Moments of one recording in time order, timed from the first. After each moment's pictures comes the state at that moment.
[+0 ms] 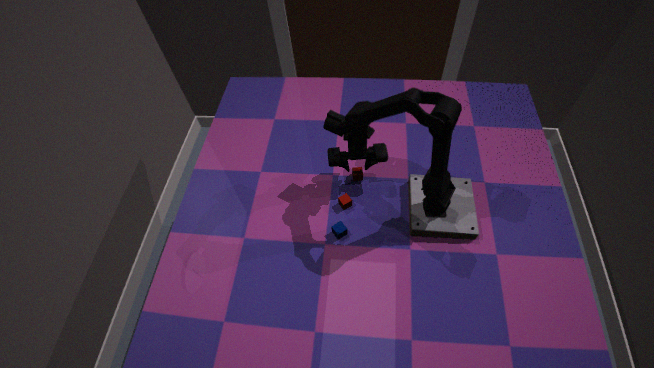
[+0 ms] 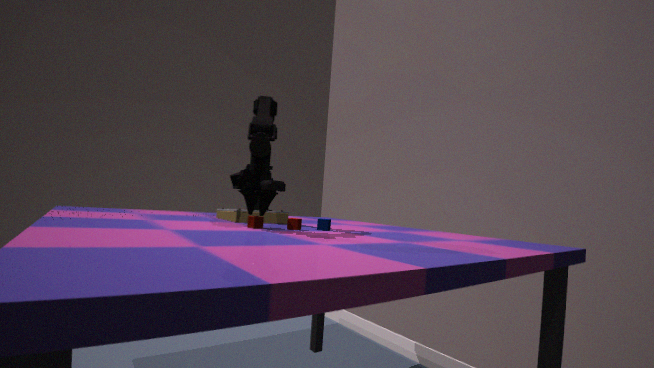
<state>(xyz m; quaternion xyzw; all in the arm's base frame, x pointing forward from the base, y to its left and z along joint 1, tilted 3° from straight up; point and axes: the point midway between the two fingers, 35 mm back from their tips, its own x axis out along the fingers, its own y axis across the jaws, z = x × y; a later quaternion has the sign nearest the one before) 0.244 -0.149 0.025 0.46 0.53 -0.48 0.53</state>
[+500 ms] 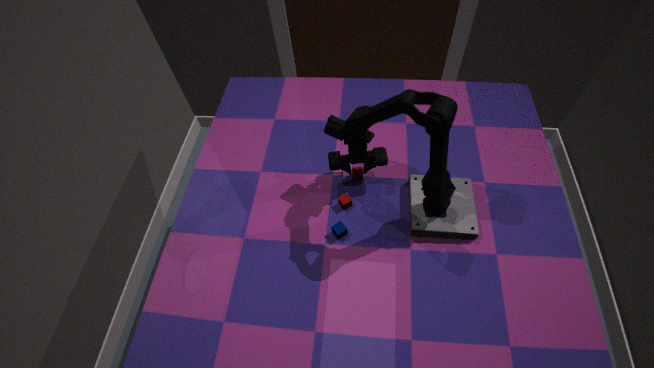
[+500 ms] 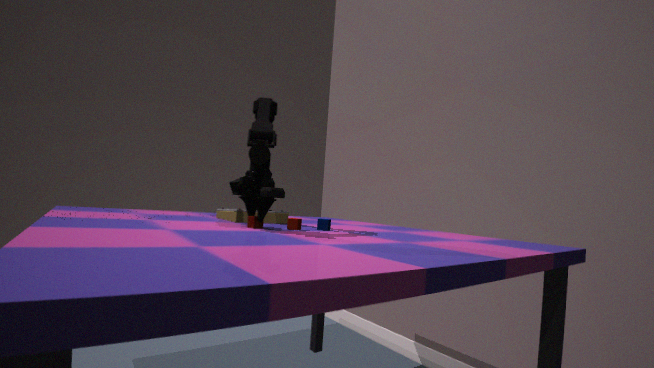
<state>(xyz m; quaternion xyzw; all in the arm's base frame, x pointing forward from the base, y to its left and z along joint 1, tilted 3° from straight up) 0.242 -0.149 0.006 0.46 0.53 -0.48 0.52</state>
